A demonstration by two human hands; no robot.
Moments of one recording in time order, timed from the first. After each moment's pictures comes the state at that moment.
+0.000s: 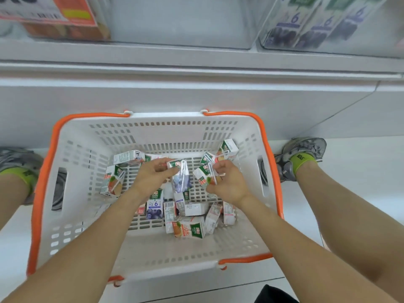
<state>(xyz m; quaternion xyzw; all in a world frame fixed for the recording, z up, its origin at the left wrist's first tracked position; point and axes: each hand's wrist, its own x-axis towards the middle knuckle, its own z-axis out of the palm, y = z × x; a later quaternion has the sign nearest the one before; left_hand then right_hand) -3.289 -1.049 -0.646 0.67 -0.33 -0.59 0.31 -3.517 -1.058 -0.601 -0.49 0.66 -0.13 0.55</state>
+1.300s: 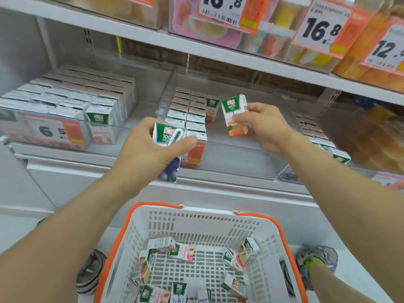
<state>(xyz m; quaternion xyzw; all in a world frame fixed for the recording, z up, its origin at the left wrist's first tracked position) -3.166 -1.073 -0.307 0.56 -0.44 -0.41 0.57 -3.376 -1.229 -0.275 -0.60 0.50 -0.39 0.49</state>
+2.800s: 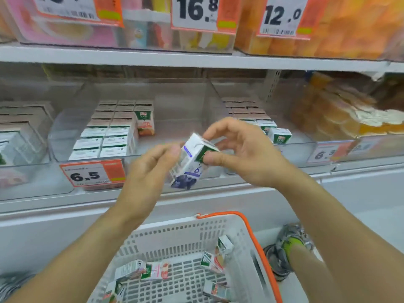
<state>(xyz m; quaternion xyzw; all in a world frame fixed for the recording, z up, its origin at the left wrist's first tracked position) -3.304 -1.122 -0.327 0.45 -0.57 -0.42 0.54 -3.509 -1.163 -0.285 -0.75 0.36 -0.38 0.40</state>
